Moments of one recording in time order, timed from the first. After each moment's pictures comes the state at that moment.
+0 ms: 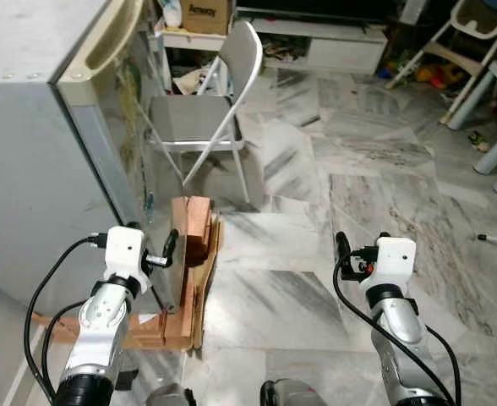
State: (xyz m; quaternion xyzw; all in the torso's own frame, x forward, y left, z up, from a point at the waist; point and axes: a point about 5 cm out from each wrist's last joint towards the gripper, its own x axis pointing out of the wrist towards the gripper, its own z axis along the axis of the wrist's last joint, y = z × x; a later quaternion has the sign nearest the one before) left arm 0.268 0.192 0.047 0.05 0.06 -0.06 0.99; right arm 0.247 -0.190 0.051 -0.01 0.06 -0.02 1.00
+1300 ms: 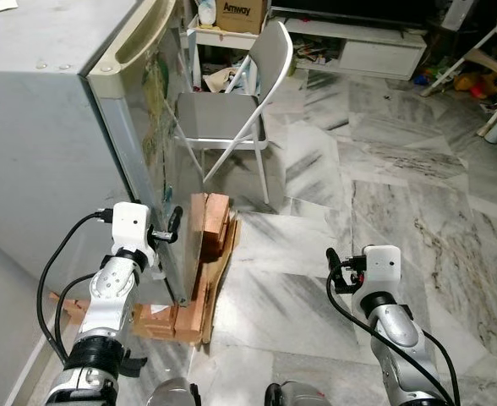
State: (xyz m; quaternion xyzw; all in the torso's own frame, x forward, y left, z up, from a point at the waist) left arm 0.307 0.180 0.060 0.05 0.04 -0.08 0.99; right arm 0.241 -0.188 0.033 -0.03 0.12 0.02 0.99
